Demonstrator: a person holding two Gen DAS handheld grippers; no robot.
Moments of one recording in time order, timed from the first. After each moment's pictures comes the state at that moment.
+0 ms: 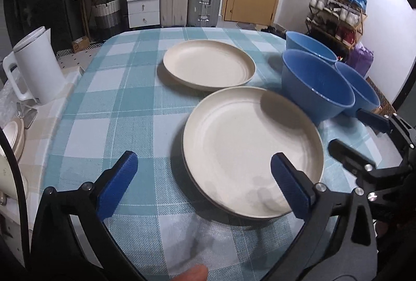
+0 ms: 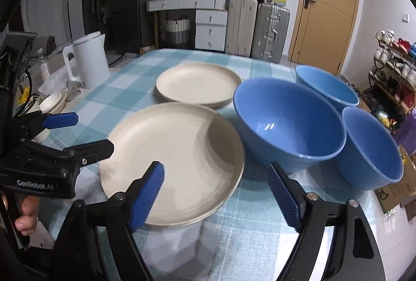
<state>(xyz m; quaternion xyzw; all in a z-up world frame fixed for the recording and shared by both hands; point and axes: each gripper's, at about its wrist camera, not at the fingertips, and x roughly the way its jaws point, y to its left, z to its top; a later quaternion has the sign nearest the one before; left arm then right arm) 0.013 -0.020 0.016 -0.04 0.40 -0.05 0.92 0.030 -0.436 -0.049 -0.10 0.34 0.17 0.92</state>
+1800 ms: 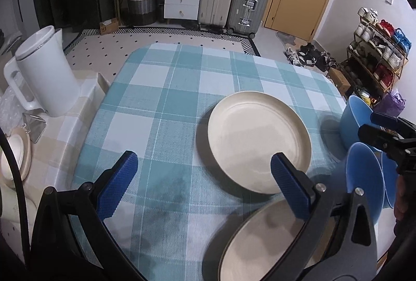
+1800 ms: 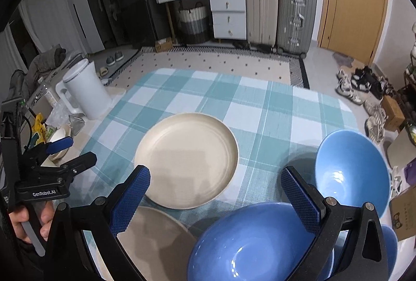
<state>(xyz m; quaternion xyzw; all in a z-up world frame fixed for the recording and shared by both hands) 0.197 0.046 0.060 -0.10 0.42 0.05 0.90 0.285 -0.415 0.014 -0.07 0.44 0.25 0.86</state>
